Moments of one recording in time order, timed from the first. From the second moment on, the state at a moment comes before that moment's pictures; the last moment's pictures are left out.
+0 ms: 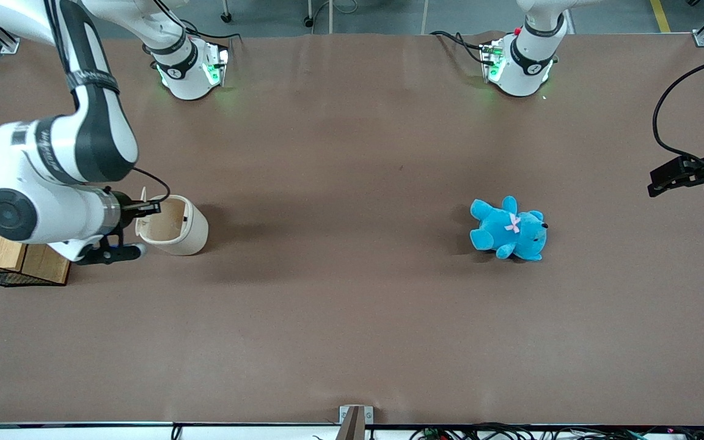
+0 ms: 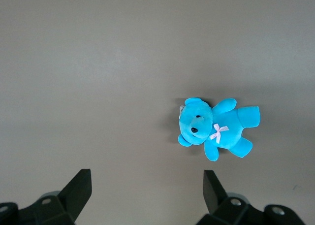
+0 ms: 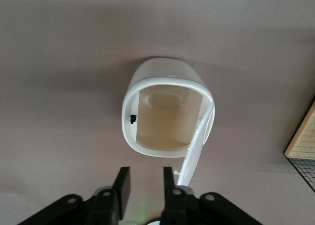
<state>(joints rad) 0.21 0.35 -0.10 -1.52 0.05 1.52 0.00</state>
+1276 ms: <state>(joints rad) 0.12 0.12 -0.10 -1.36 0.02 1.54 0.00</state>
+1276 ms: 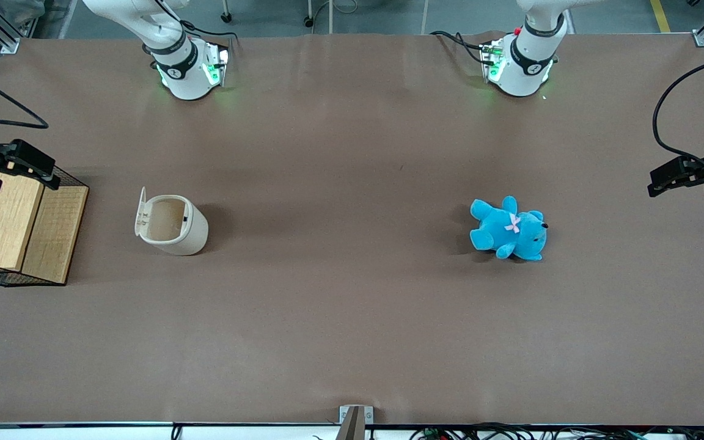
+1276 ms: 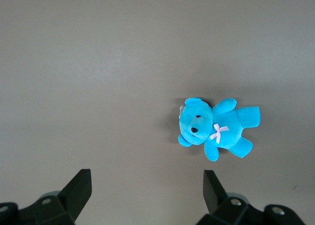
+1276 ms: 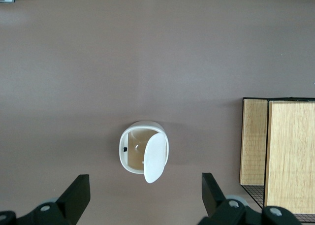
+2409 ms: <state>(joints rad) 0.02 0.11 -0.03 -1.37 0.02 1.57 -0.02</state>
